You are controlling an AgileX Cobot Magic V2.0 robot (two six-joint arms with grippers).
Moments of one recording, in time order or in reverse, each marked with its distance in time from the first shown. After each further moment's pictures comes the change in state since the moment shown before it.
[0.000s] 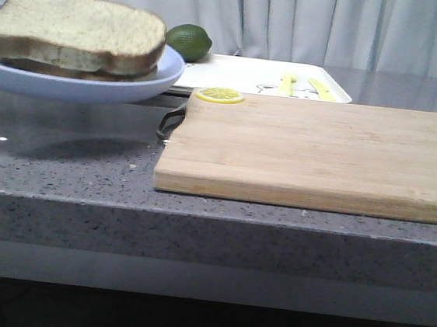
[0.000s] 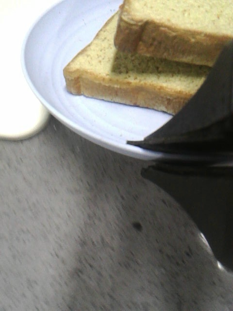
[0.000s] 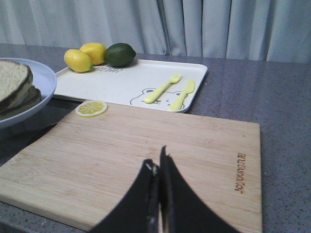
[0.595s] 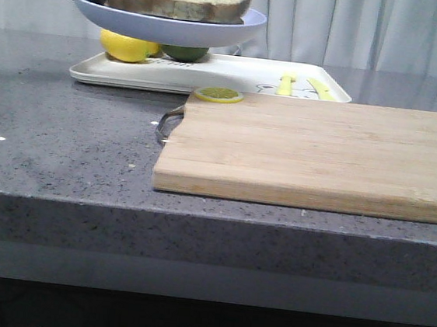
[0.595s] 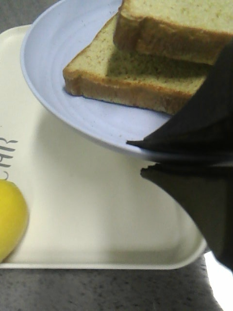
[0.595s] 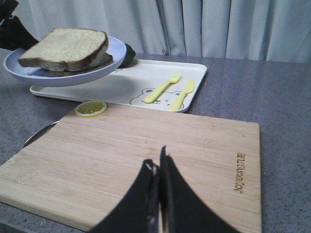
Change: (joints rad) left arm -0.161 0.614 -0.893 0.048 0.245 -0.228; right arm 0.000 0.000 0.000 0.000 0.000 0.000
